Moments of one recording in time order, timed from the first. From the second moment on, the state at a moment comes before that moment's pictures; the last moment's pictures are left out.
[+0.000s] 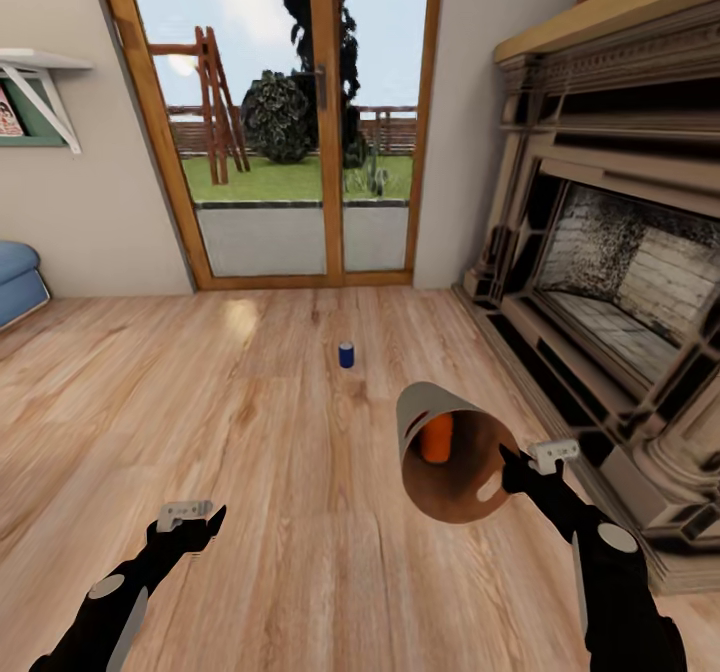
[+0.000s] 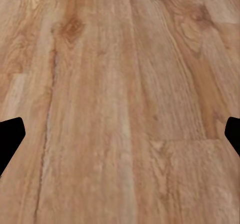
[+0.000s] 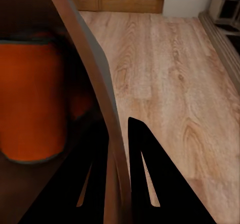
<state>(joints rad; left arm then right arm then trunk) -0.34 0.10 0.28 -0.87 -0.03 0.02 -0.31 -0.38 0.12 -0.53 -1.33 0.38 0.10 0.63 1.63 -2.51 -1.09</state>
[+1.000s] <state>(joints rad) -0.34 0.10 0.28 -0.87 -0.03 0.02 -0.31 -0.39 0.11 -0.53 -1.40 0.38 0.50 0.63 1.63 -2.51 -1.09</state>
